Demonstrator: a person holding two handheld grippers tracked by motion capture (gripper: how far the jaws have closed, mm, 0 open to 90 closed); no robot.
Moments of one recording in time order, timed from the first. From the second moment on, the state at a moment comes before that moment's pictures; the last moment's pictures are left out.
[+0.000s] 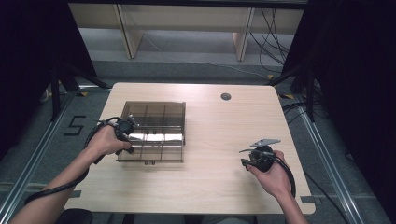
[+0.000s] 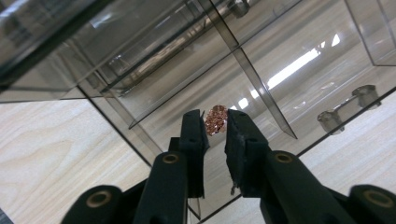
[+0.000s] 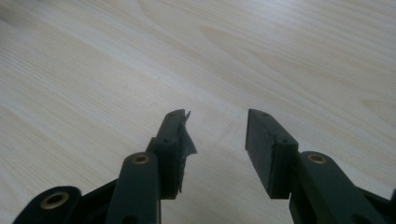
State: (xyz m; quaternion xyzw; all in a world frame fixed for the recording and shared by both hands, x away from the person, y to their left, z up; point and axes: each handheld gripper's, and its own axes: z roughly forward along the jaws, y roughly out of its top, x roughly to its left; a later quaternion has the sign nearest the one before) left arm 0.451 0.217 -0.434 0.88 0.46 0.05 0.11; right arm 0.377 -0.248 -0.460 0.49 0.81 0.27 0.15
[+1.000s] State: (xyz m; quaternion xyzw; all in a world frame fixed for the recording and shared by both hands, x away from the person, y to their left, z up) left arm 0.402 0.243 -0.411 0.87 0.43 0.11 0.20; right arm 0.377 -0.249 -0.461 0.49 0.82 0.27 0.15
